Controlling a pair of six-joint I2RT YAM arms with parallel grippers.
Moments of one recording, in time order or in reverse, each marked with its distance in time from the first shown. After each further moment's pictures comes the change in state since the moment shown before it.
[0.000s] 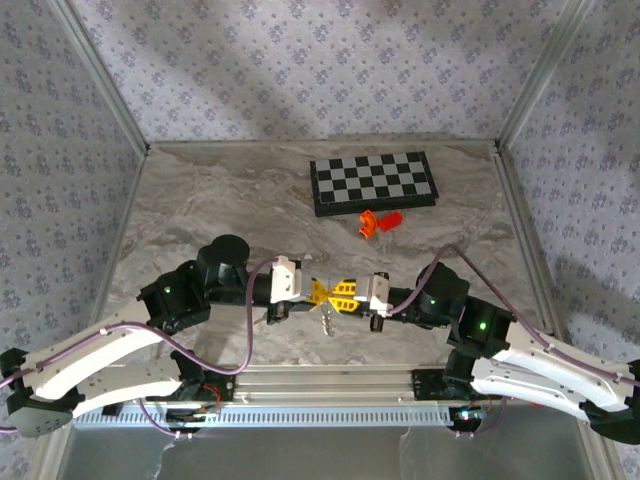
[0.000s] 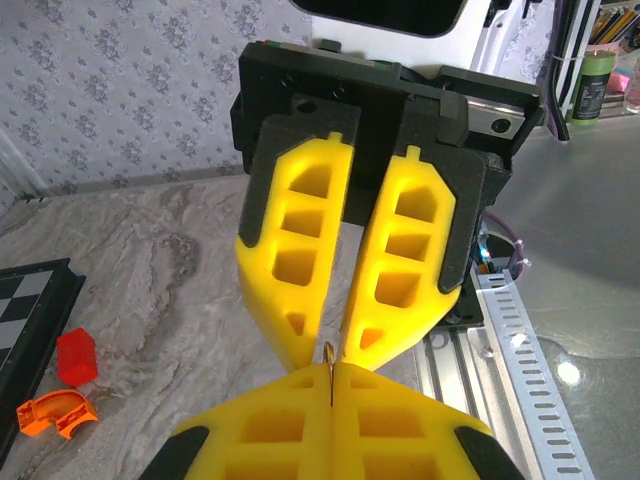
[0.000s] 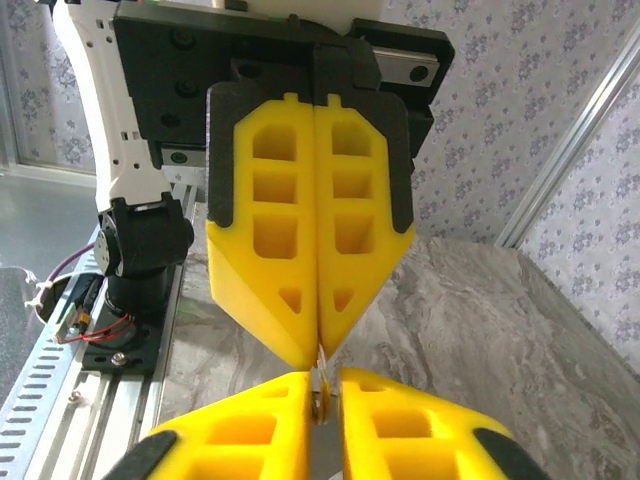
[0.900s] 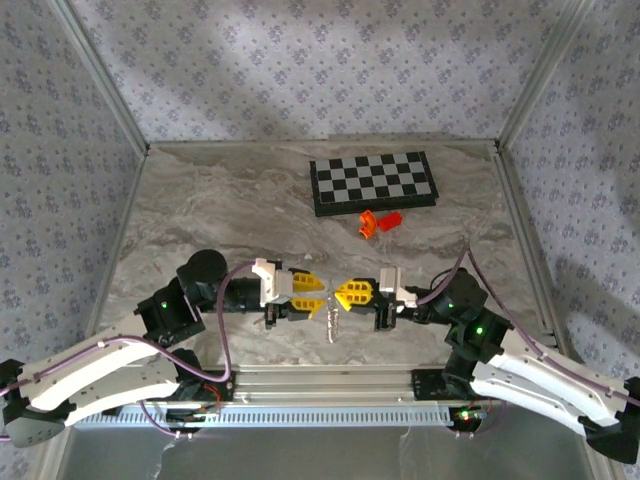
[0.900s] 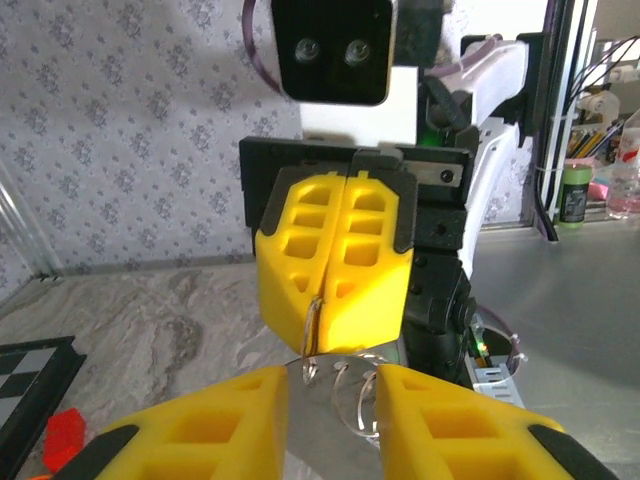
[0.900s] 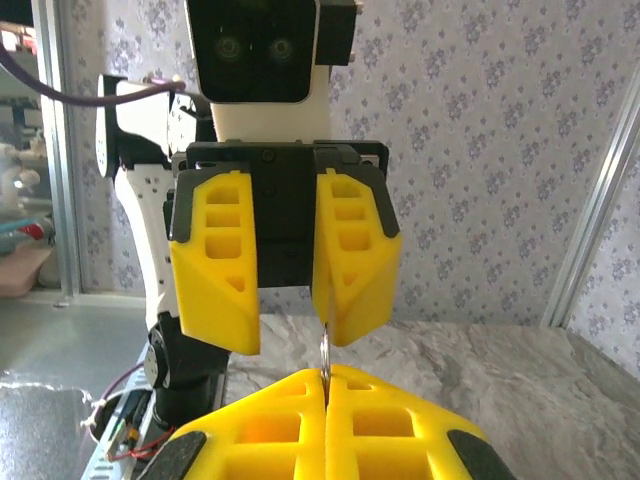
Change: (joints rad) left arm 0.000 -0.118 -0.179 0.335 0.035 -0.156; right arm -0.127 -0.073 -0.163 0.372 -0.224 0.254
